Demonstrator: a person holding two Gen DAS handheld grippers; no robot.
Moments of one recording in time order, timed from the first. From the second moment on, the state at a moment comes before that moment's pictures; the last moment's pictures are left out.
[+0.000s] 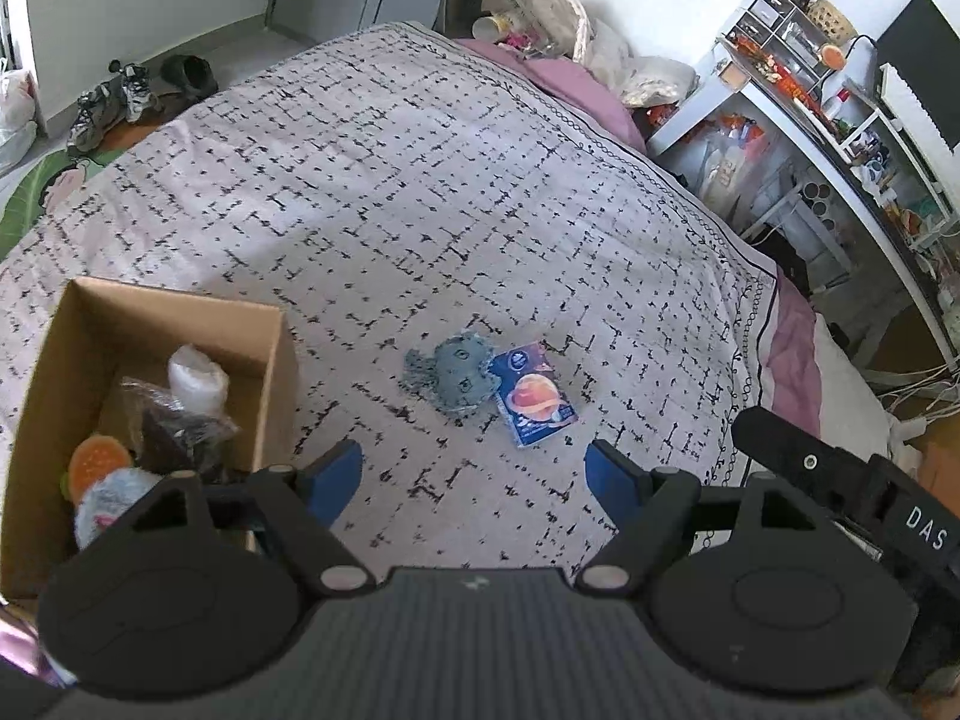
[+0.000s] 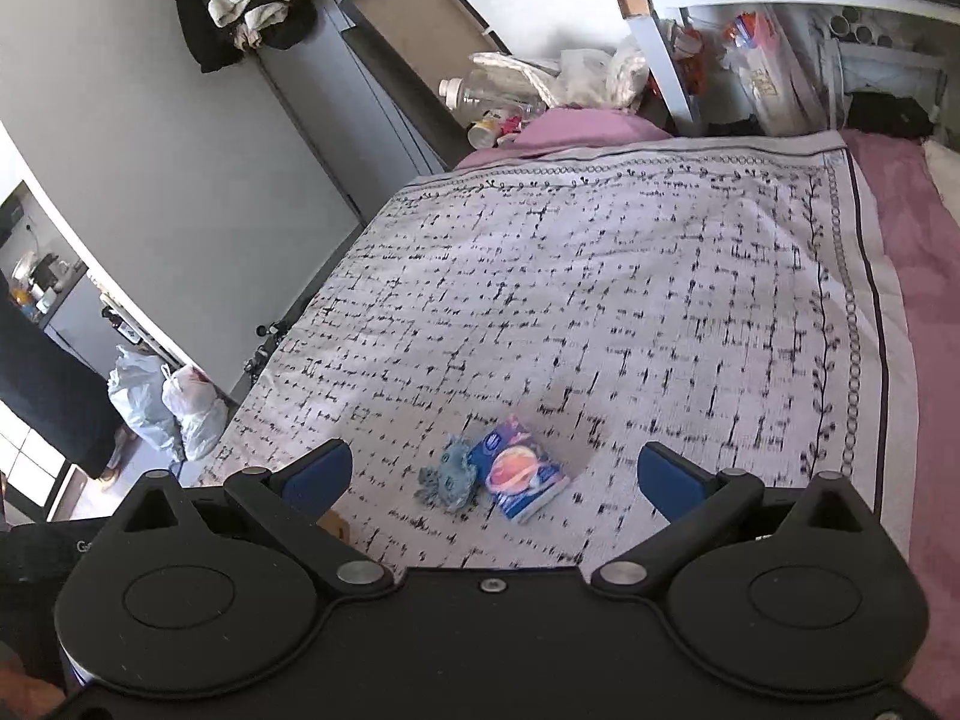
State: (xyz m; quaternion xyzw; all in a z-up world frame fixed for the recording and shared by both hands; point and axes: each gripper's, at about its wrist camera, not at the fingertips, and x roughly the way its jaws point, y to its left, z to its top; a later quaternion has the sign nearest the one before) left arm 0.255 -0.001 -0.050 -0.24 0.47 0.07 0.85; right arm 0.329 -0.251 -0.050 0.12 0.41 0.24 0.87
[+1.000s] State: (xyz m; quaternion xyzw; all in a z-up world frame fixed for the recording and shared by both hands) left arm 0.347 0.012 -0.147 -0.27 0.51 0.09 0.81; right arm 0.375 -0.194 -0.155 -0.03 0.44 0.28 0.85
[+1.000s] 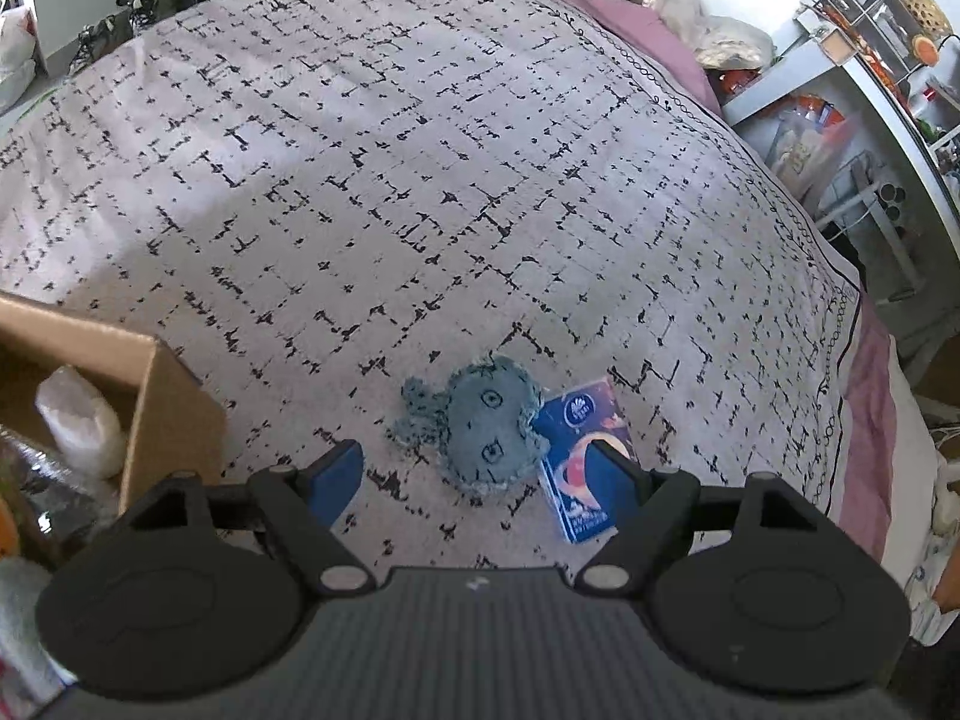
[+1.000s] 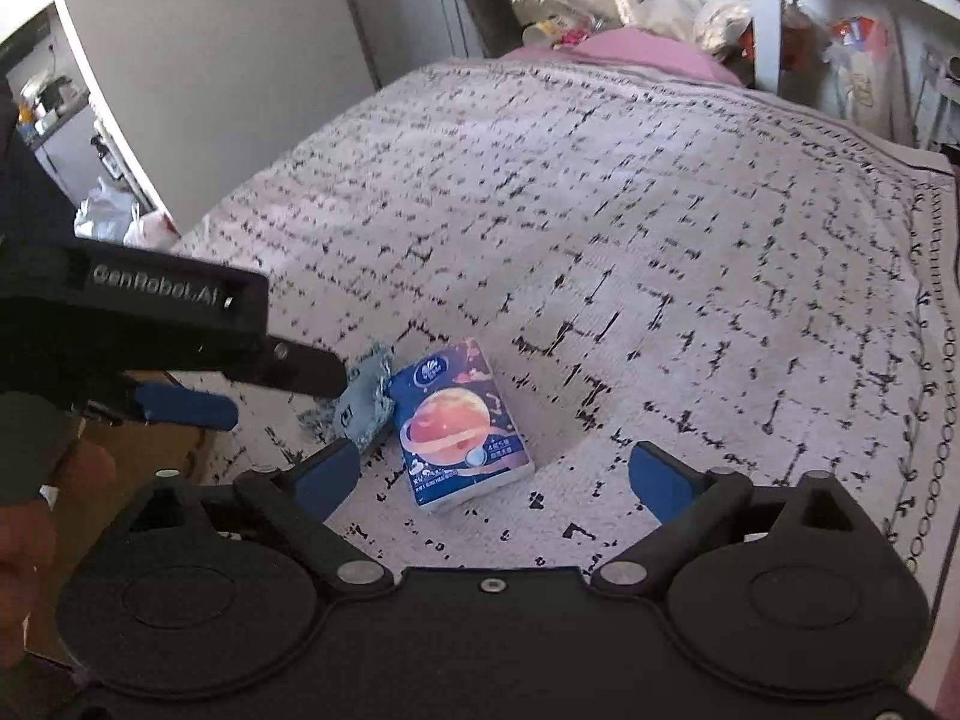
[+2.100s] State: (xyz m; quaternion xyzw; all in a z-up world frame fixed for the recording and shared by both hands) left arm 0.336 0.003 -0.168 -0.28 0.48 0.05 0.83; right arm 0.375 -0.184 -0.168 -0.06 0.44 0.29 0.85
